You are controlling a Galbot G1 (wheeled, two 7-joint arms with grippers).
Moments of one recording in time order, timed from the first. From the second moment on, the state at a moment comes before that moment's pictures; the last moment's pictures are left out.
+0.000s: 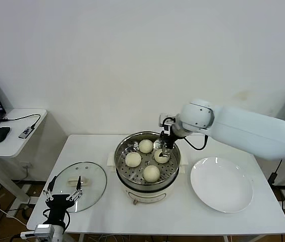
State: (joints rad) left arm 1.66 -1.21 -0.56 -2.08 -0.18 -0.03 -0.25; right arm 0.42 0.81 -1.09 1.64 0.63 -0.69 -0.55
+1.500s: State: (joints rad) left arm 1.70 -1.18 -0.62 -1.87 0.65 -0.24 -0.31; right arm -1.54 1.34 0.99 1.92 0.11 0.13 -0.14
